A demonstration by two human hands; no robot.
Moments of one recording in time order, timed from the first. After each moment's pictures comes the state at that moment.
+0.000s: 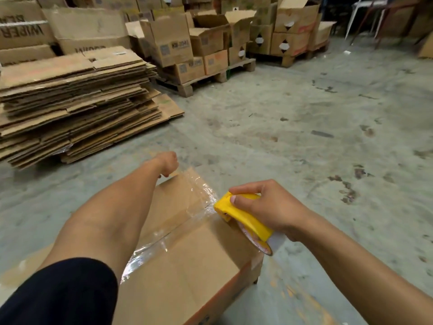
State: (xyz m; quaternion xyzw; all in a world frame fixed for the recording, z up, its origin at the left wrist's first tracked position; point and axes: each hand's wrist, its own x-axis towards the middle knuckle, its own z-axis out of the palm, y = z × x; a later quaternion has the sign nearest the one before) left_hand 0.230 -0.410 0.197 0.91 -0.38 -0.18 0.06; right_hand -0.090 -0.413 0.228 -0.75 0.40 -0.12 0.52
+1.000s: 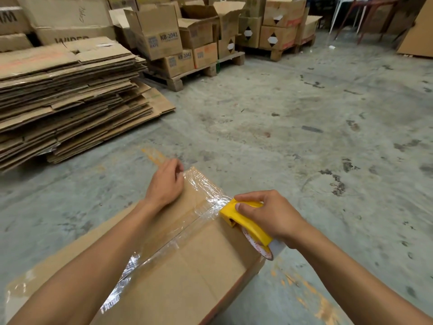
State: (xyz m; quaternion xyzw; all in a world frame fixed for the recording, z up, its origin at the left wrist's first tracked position) left_hand 0.217 -0.357 0.149 0.77 -0.54 0.00 0.33; right_hand -0.079 -0.388 0.228 -0.74 0.47 -0.12 0.46
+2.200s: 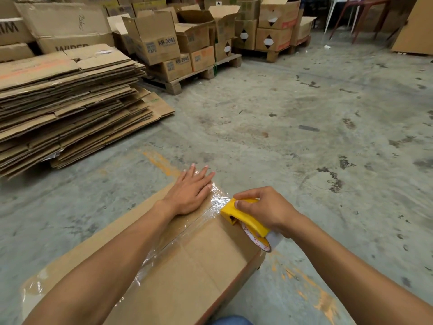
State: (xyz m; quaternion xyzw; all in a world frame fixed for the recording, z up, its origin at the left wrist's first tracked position) left_hand 0.177 -0.355 0.153 0.72 -0.69 -0.07 0.07; right_hand -0.077 -0.390 0.229 -0.75 0.47 -0.10 0.46
